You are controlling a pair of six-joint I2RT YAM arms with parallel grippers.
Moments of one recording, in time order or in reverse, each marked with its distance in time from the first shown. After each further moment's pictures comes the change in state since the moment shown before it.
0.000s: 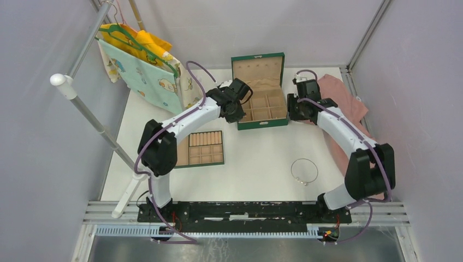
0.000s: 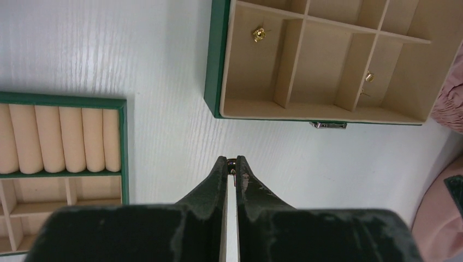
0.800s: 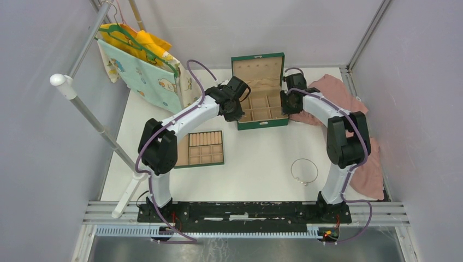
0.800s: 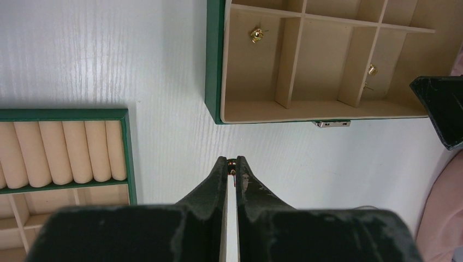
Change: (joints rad) left arm 0.031 0.026 0.026 0.008 0.058 0.087; right arm -0.020 0.423 0.269 0.046 0.013 -0.075
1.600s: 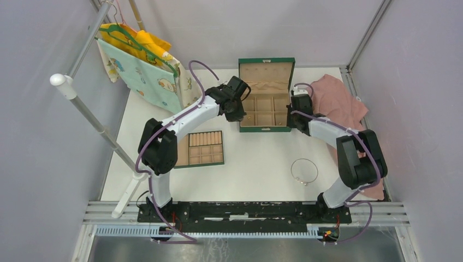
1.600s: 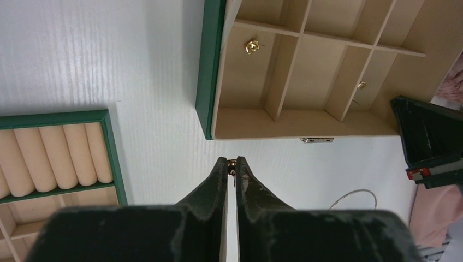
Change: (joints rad) left arm 0.000 0.000 -0.003 0.024 0.054 0.027; right arm 0.025 -0.226 -0.430 0.359 0.096 0.076
